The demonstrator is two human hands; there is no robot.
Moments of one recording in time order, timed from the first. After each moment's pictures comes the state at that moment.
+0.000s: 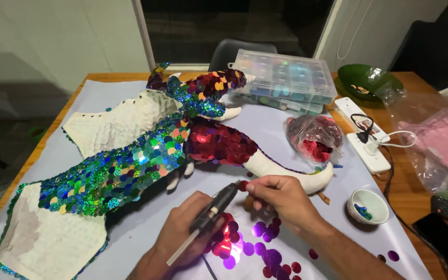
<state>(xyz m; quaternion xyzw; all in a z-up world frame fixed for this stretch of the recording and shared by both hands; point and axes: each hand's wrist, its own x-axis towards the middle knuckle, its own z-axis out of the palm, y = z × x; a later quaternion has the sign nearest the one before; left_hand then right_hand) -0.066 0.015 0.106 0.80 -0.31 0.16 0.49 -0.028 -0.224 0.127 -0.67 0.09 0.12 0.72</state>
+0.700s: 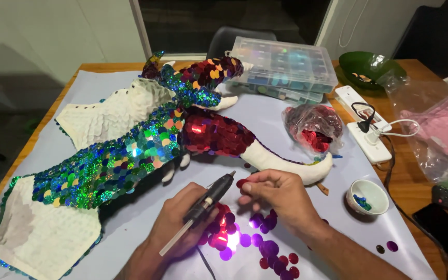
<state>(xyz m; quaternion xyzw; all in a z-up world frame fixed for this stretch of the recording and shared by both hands) -0.065 0.016 0.106 0.81 -0.31 0.17 0.47 -0.048 -0.215 0.145 -0.64 0.09 0.10 0.76</state>
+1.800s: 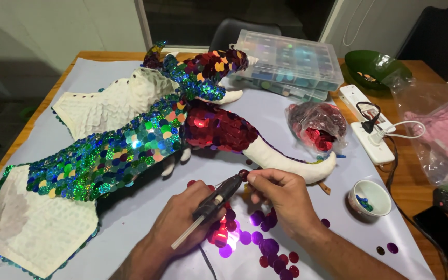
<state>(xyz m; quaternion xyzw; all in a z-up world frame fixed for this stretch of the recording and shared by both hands) -0.061 0.013 0.094 0.87 -0.31 0.08 0.38 -0.045 -0.214 0.119 -0.65 0.10 0.02 0.75</state>
